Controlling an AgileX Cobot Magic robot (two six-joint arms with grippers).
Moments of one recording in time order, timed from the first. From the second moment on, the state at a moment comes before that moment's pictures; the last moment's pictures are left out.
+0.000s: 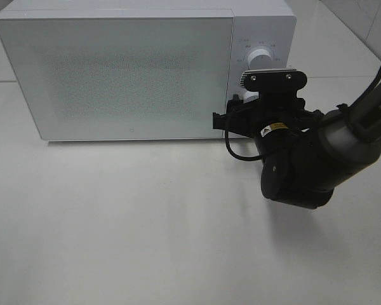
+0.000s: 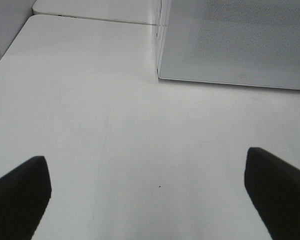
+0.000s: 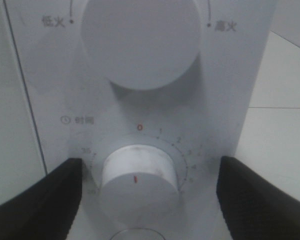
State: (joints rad) left arm 0.08 0.00 -0.50 -0.08 1.04 0.04; right arm 0.61 2.09 -0.80 0.73 -1.21 -0.29
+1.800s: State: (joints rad) left arm 0.08 0.00 -0.50 -0.08 1.04 0.04; right arm 0.61 2.09 -0.80 0.71 -1.21 0.27
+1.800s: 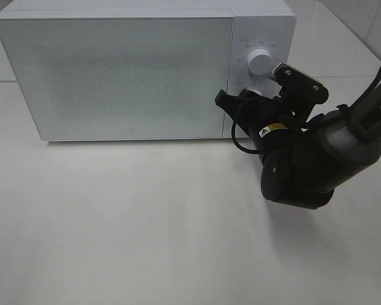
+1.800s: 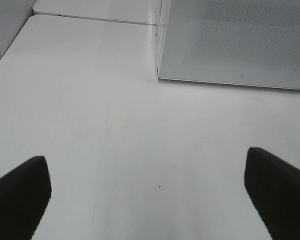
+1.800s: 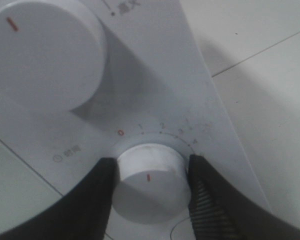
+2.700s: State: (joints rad) left arm 0.08 0.00 -0.50 -0.08 1.04 0.04; right arm 0.61 2.09 -0.79 0.69 -1.21 1.08
